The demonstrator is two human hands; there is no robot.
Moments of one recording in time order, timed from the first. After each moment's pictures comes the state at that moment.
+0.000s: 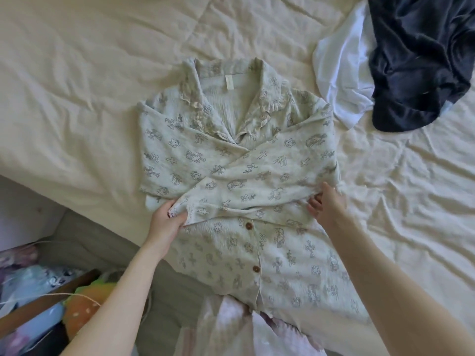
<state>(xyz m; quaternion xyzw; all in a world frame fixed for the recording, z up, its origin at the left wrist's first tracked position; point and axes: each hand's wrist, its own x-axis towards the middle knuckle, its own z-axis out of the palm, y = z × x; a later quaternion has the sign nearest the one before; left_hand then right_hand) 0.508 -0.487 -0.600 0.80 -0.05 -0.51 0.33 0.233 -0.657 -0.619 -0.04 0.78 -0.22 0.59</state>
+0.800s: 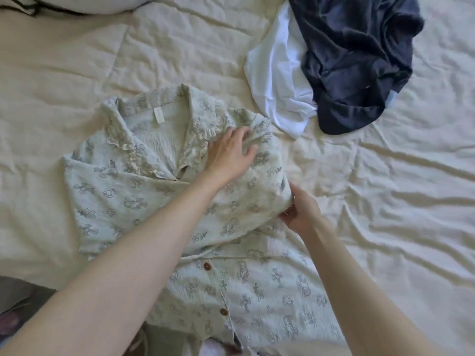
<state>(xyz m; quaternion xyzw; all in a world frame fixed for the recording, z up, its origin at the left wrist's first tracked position) 0.369 -0.755 -0.611 0.71 -0.61 -0.35 0.06 0.200 -0.703 -0.628 0.03 0.68 -0.24 0.70</state>
